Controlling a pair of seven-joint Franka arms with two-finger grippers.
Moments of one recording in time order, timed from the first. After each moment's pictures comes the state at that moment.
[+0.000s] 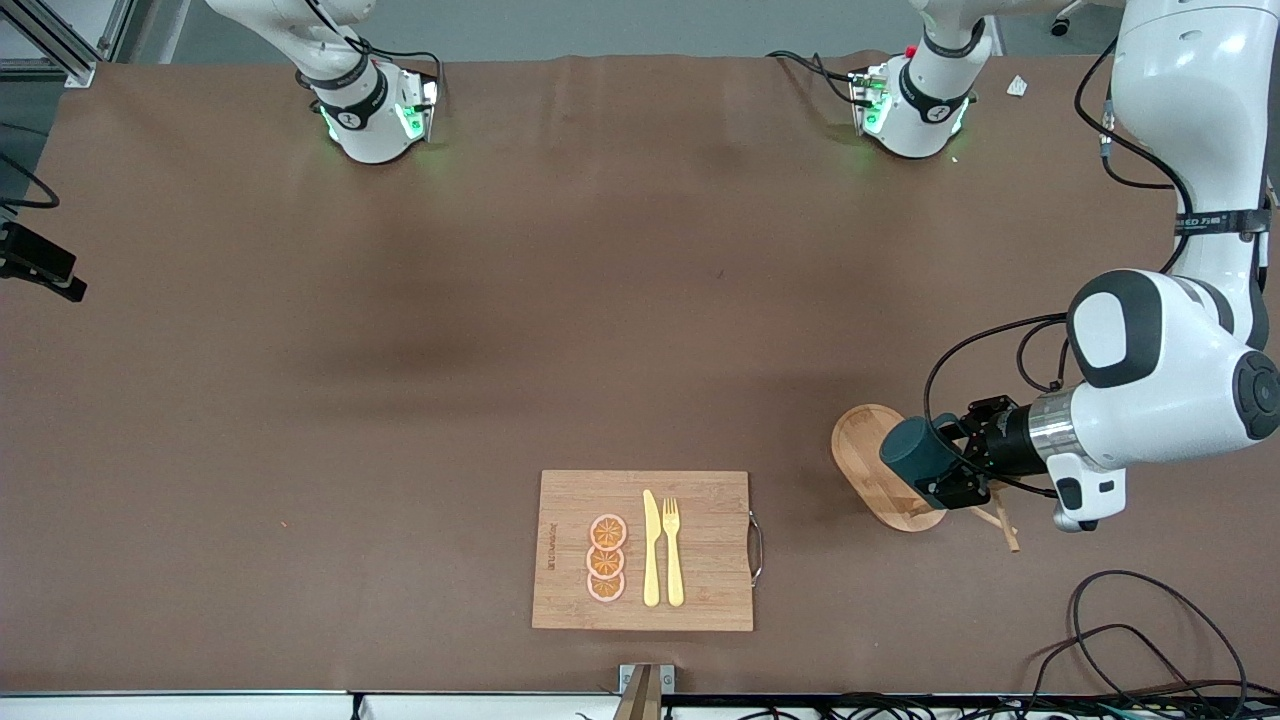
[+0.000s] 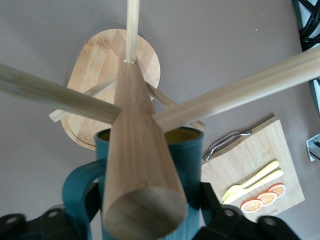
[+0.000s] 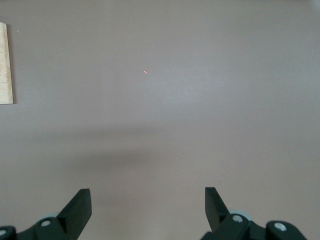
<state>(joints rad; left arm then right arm) 0.03 0.56 -0.17 -1.43 -0.33 1.99 -0.95 -0.07 0.06 -0.03 -1.45 -0.03 1.57 -0.08</state>
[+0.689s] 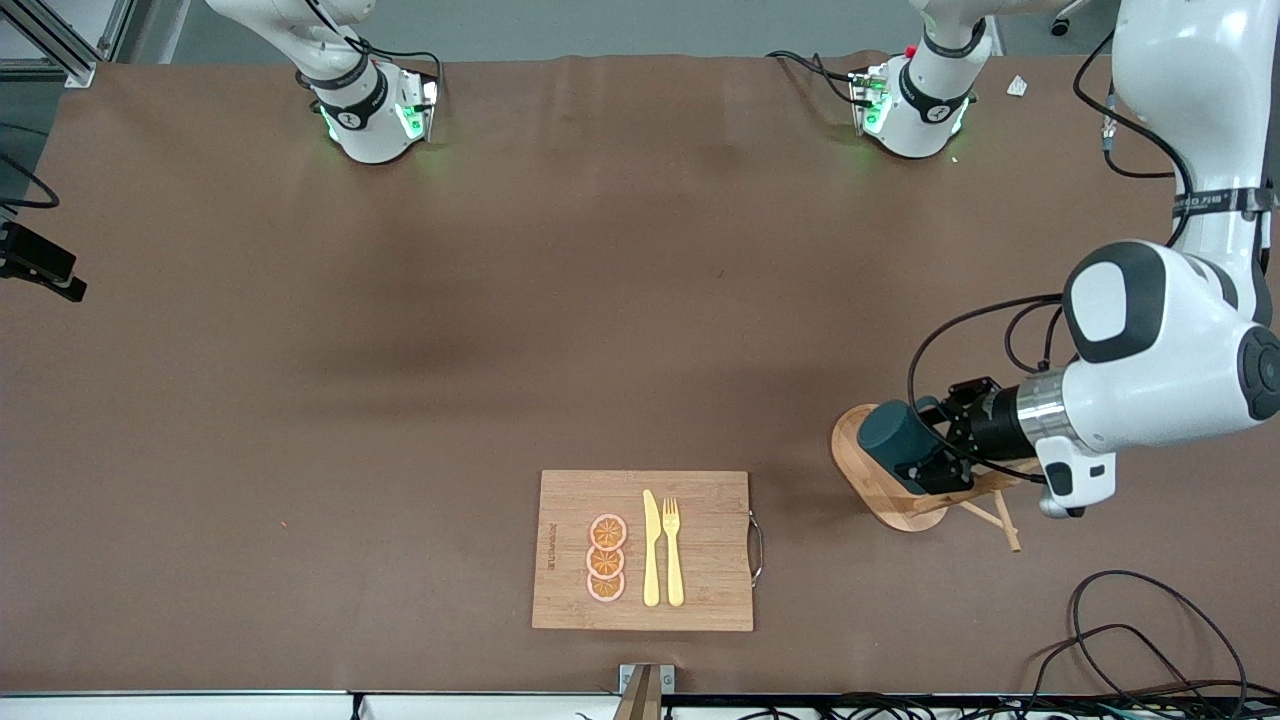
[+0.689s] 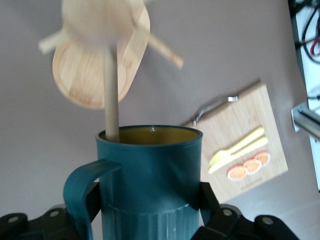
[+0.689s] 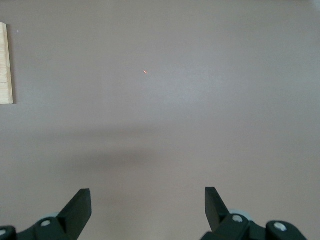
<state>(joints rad) 0.03 0.49 -0.26 -1.41 -0.34 1.90 -1.08 -0.07 0.06 -0.03 -1.45 -0.03 1.57 -0.08</state>
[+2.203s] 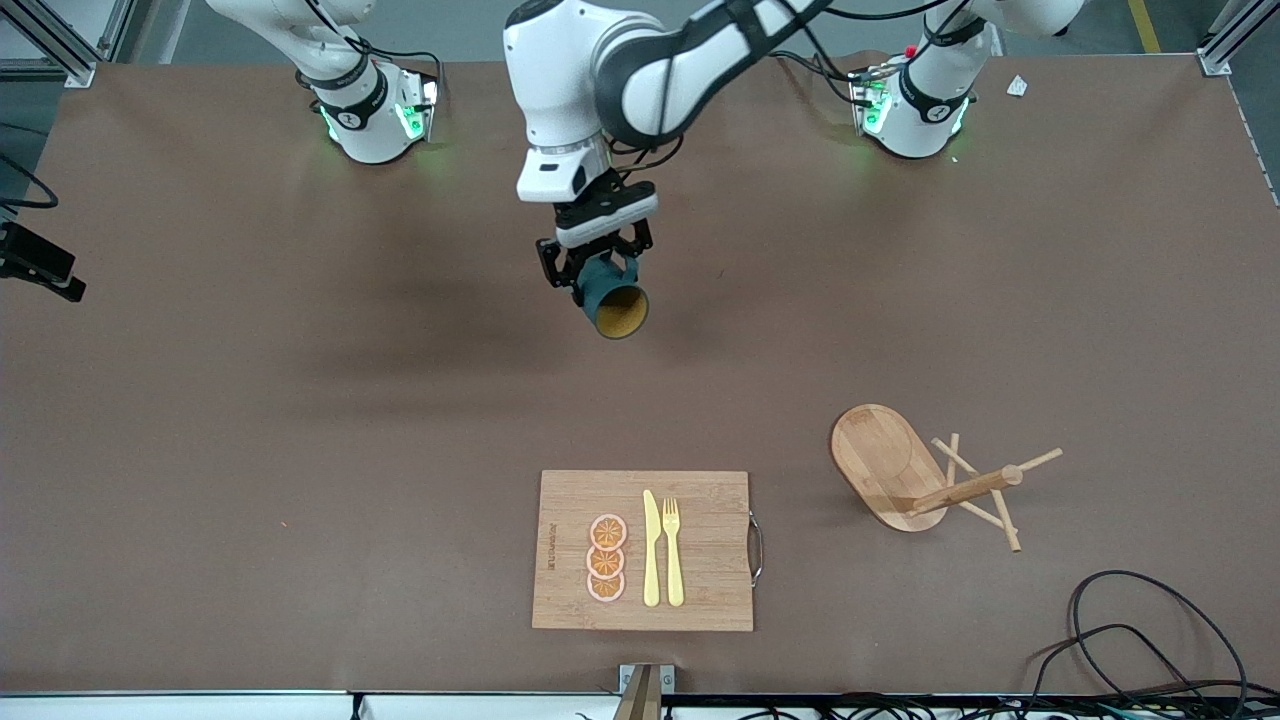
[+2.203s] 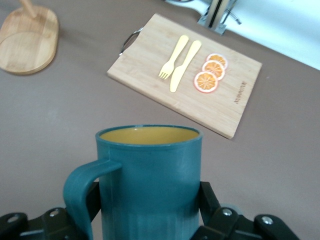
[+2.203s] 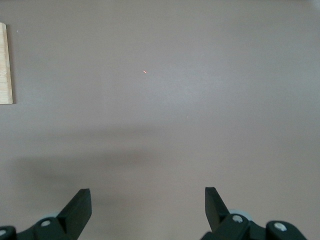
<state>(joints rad) -0.75 0.60 -0.45 -1.43 0.90 1.94 -1.95 -0.07 0.06 -0.04 -1.45 -0.03 1.57 -0.08</state>
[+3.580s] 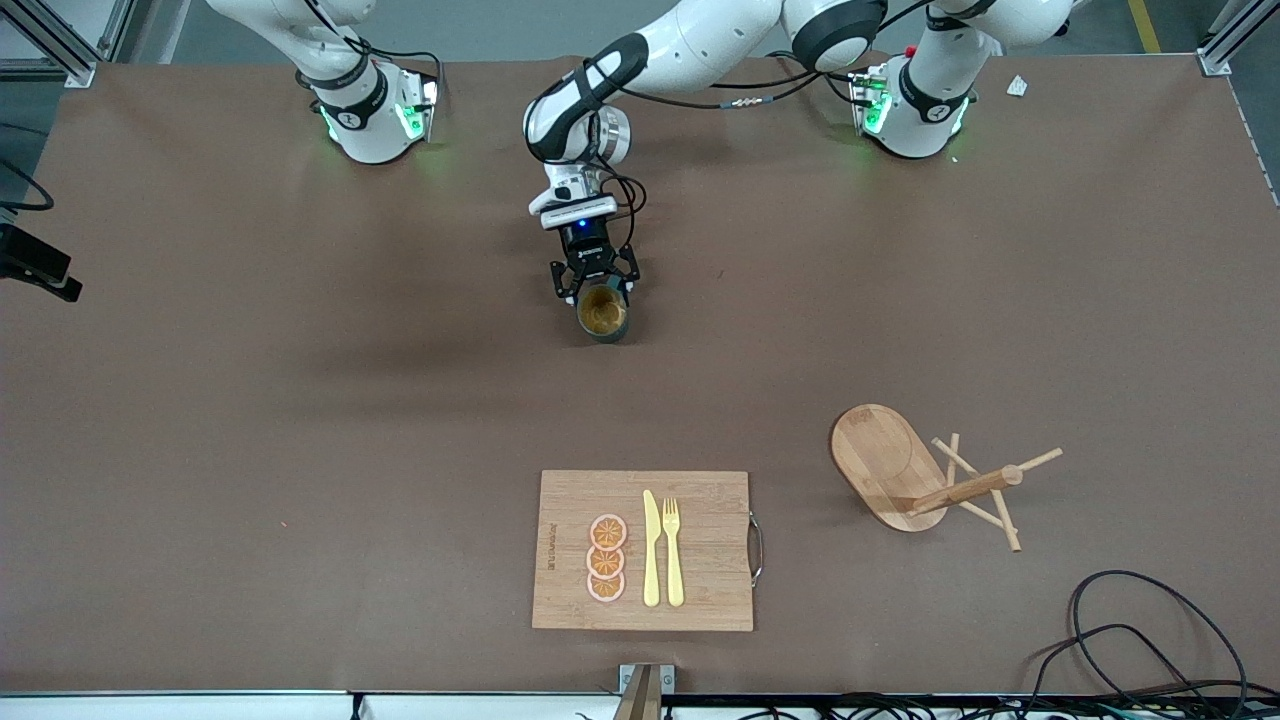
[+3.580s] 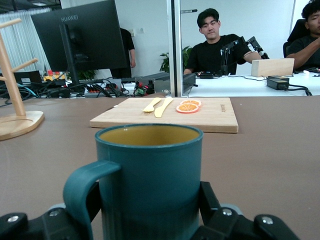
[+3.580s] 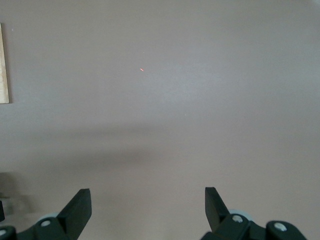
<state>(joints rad) -1.13 1.08 -0.29 -1.43 1.66 1.56 -2.42 -0.08 0.06 -0.04 -1.46 -0.03 1.57 -0.09</state>
